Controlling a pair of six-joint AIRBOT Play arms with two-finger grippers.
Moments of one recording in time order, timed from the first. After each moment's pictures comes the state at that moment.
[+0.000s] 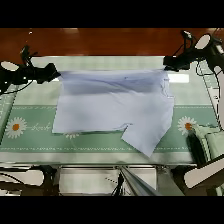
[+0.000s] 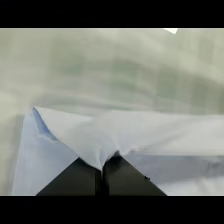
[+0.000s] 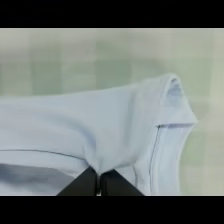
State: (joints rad) left arm 0.20 -1.59 1.26 0.78 -0.86 -1.25; right arm -0.06 -1.81 1.79 -1.31 1.21 1.54
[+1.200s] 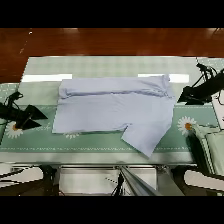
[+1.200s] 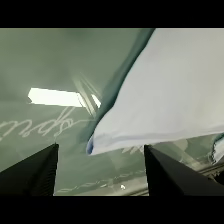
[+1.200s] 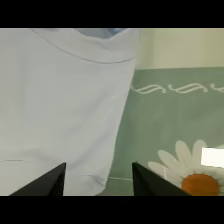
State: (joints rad) left arm 0.62 -1.40 0.86 1.06 -1.44 -1.22; right arm -0.30 -1.39 1.18 -1.25 1.39 1.38
